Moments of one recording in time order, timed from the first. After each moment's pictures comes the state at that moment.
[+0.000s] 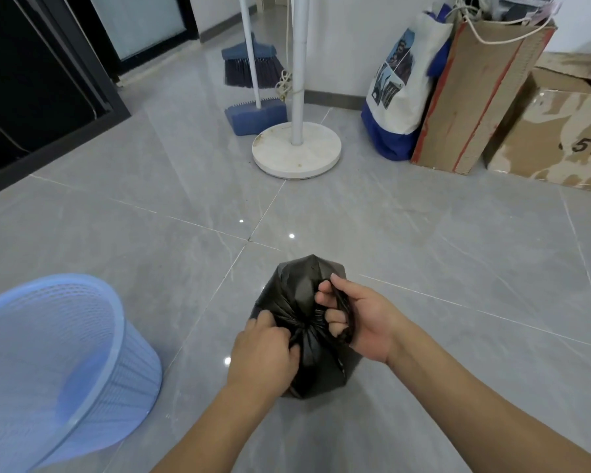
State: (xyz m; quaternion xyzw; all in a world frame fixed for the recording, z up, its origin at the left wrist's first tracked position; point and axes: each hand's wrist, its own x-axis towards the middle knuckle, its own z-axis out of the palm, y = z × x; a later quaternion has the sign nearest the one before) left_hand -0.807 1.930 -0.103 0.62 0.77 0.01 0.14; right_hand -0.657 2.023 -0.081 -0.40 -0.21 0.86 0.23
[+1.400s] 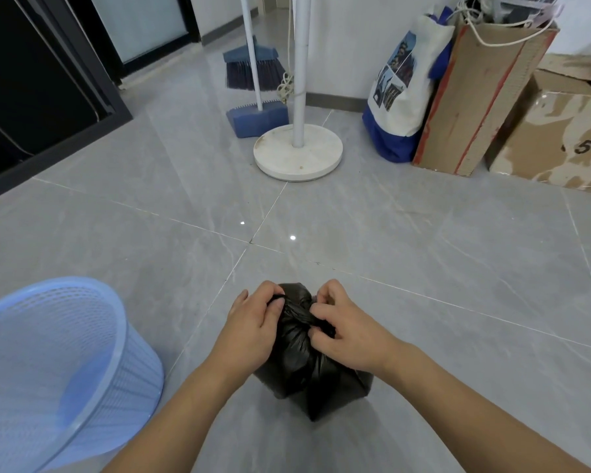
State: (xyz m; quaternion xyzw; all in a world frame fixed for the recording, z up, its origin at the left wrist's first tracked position) left_hand -0.840 1.944 -0.083 0.58 0.70 0.32 0.28; right_hand -0.660 2.010 -0.103 -0.34 -0.86 0.35 0.16
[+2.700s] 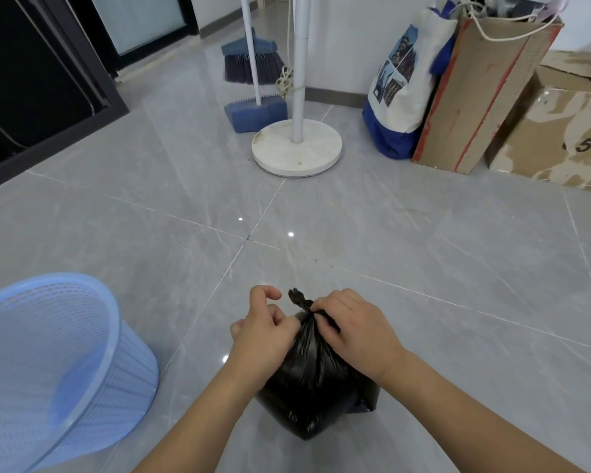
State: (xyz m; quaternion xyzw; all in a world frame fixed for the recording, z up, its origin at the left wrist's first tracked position) left_hand -0.811 1.942 -0.088 0.42 0.75 0.33 0.40; right_hand -0.649 2.007 -0.115 -0.35 -0.90 0.13 0.23
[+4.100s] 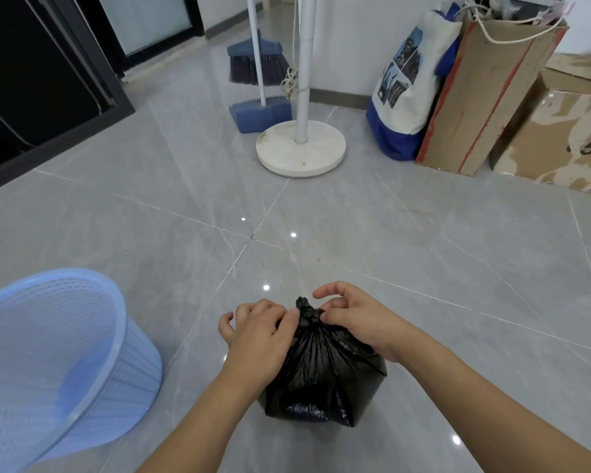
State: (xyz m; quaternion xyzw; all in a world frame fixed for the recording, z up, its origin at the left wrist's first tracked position) left_hand -0.815 1.933 -0.095 0.54 0.78 0.22 0.22; right_hand -0.654 2.019 -0.086 -0.46 -0.53 0.70 0.15
